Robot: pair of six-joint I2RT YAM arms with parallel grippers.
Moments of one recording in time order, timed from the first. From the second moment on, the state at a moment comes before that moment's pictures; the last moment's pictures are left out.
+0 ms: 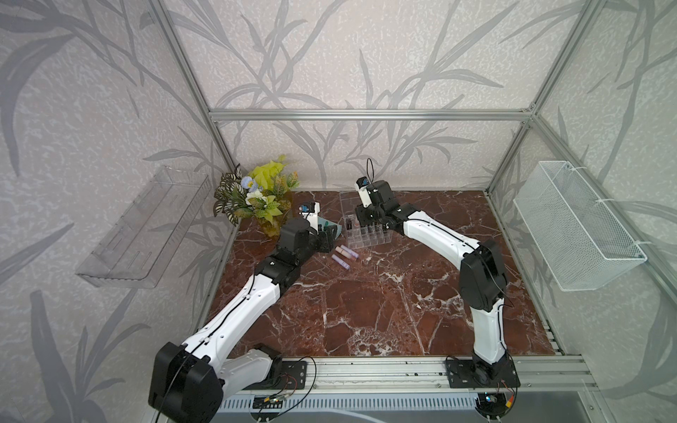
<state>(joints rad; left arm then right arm) -0.40 1.14 0.87 -0.13 0.02 -0.31 0.64 2.06 1.80 -0.37 0.03 0.13</state>
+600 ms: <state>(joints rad) -0.37 1.12 0.85 -0.13 0.04 -0.29 0.64 2.13 1.82 -0.30 0.08 0.11</state>
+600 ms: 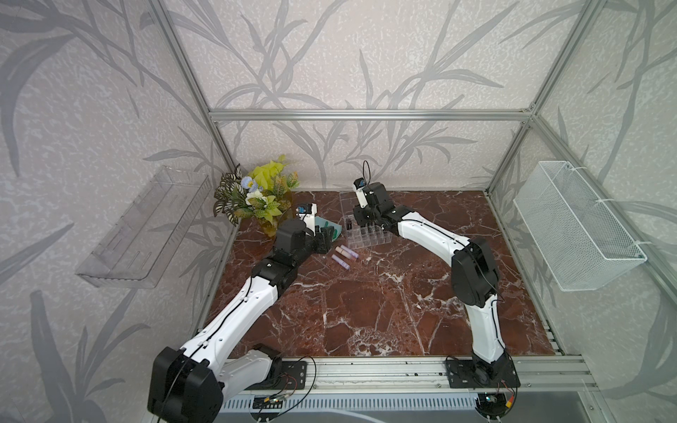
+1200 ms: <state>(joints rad) -0.36 1.12 0.85 -0.12 0.06 -0.29 0.64 2.19 1.83 -0.27 0.09 0.11</state>
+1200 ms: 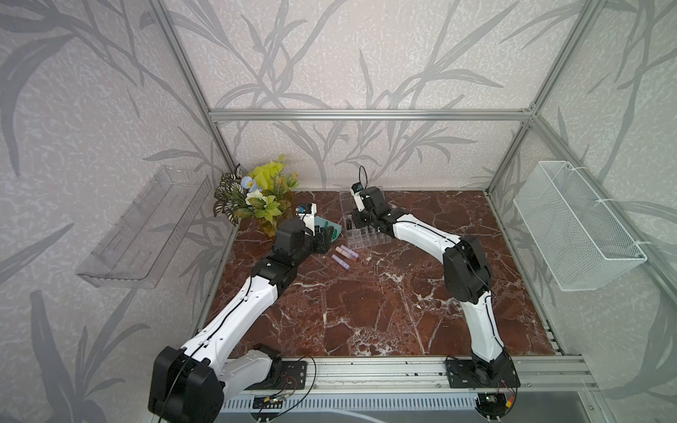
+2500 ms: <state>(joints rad) -0.34 1.04 0.61 -0.01 0.07 -0.41 0.79 1.78 1.52 -0.59 -0.21 0.17</state>
